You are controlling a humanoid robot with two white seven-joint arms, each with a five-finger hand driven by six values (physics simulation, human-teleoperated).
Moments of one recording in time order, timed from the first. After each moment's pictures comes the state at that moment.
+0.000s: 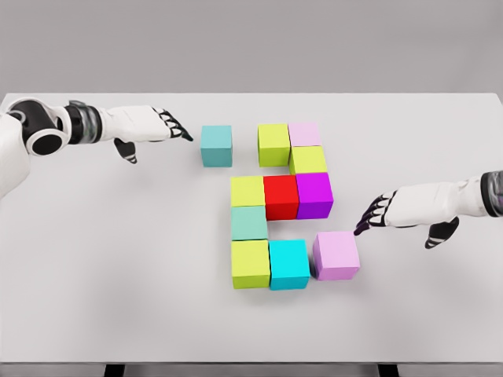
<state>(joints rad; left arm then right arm) -0.97 0.56 -0.92 -1.00 -0.69 -0.61 -0.45 -1.04 -1.14 1.33 -1.67 0.14 -0.52 0.61</state>
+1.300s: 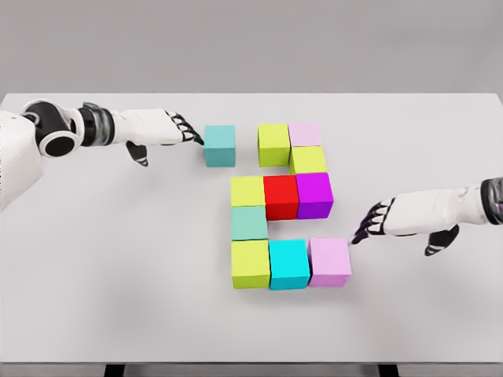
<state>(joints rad) -0.97 0.53 -0.92 -1.01 -0.69 -0.61 -0.46 -1.03 -1.16 1.33 -1.72 0.14 -0.51 0.61</state>
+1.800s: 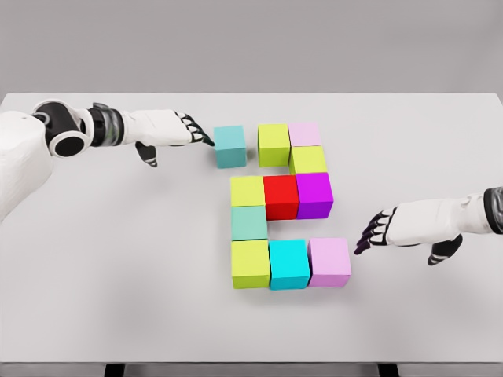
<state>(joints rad) -0.97 0.50 -0.92 -1.01 -0.69 -0.61 -0.47 -1.02 -1.19 1.34 -1.76 0.14 -0.52 0.61</state>
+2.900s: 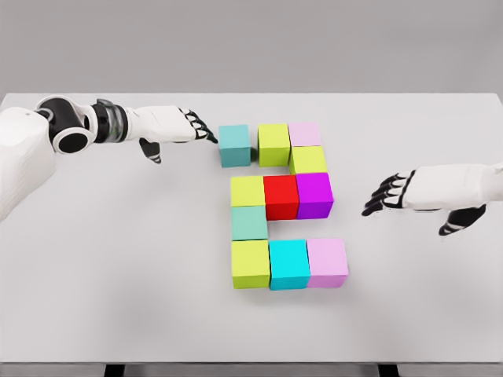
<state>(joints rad) -0.98 0.49 -0.92 -1.01 -0.69 -0.61 -0.47 -1.02 -1.25 1.18 -1.76 0.02 -0.55 0.61</state>
